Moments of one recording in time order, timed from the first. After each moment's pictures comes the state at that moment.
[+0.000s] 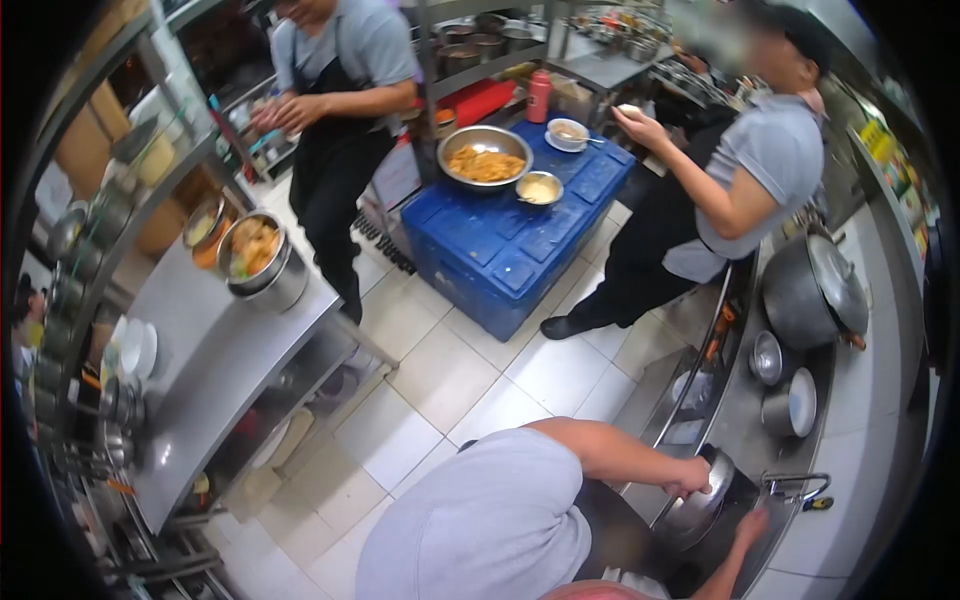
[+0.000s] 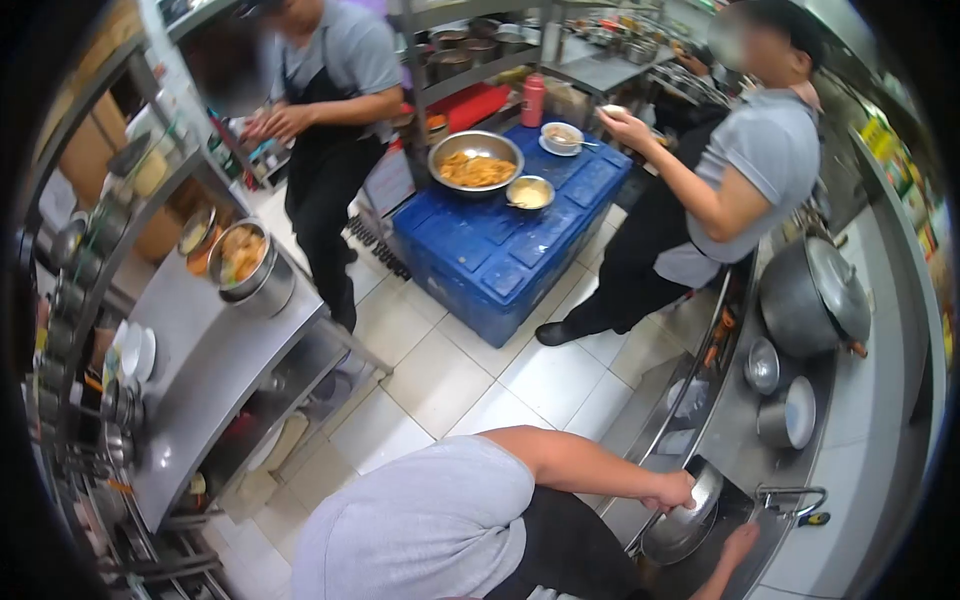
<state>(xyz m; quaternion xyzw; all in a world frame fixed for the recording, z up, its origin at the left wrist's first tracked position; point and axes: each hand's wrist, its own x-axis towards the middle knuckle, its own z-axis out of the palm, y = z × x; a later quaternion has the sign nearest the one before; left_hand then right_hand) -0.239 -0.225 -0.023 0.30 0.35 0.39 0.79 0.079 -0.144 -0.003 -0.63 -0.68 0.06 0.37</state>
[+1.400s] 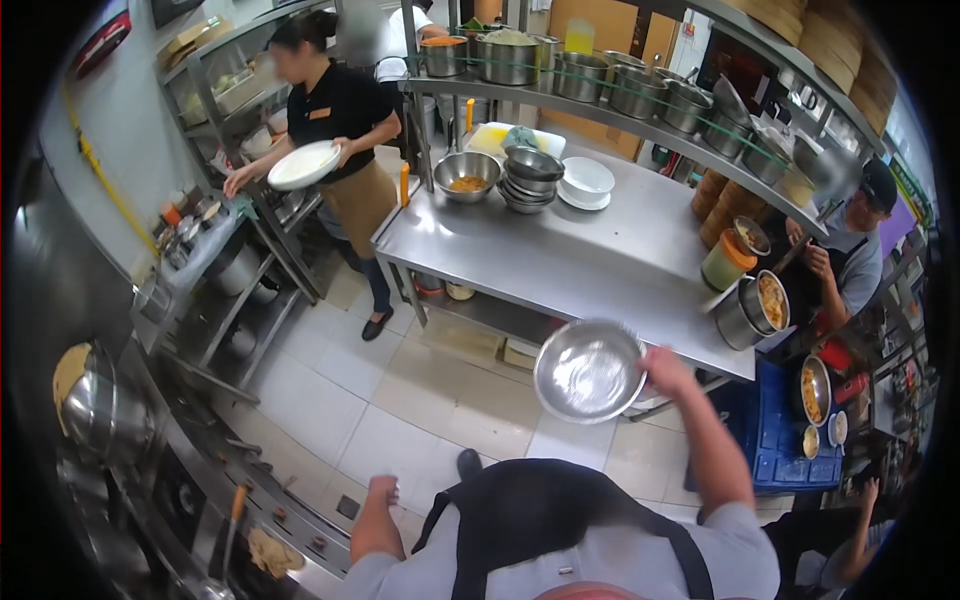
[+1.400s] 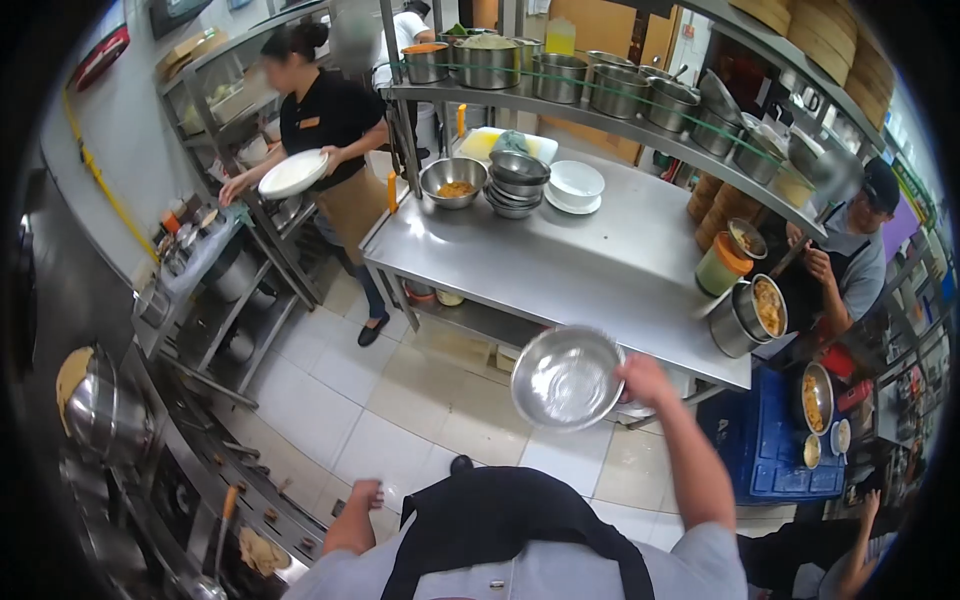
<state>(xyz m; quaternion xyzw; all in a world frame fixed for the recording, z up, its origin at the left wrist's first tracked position) -0.037 -1.317 -0.271 -0.70 0.42 0.57 0.09 -0.588 -1.008 0.091 0.32 -0.88 0.24 -0.25</state>
